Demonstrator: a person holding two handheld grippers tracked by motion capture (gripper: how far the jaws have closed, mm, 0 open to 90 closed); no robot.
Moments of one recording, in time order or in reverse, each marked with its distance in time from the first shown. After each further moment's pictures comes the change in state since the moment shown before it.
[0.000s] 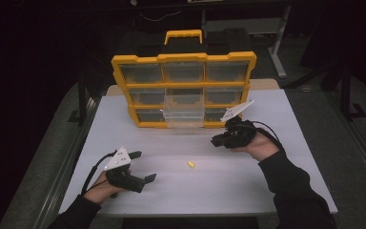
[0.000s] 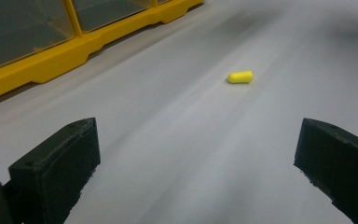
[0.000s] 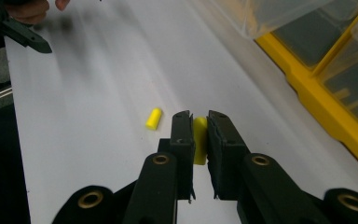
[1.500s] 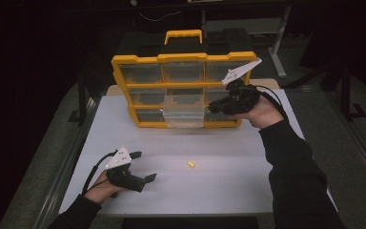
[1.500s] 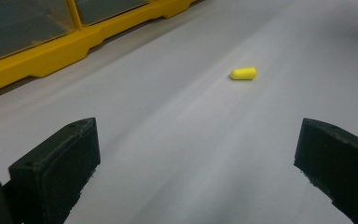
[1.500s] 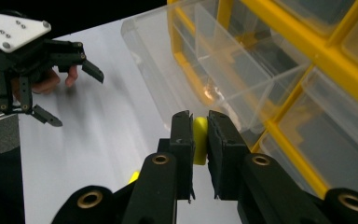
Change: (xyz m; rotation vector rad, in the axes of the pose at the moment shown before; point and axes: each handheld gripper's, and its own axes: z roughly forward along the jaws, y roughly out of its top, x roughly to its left) left arm 0.002 -0.001 0.003 0.009 -0.001 -0.013; right arm -0.016 0.077 -0.056 -0.119 -0.039 -0.069
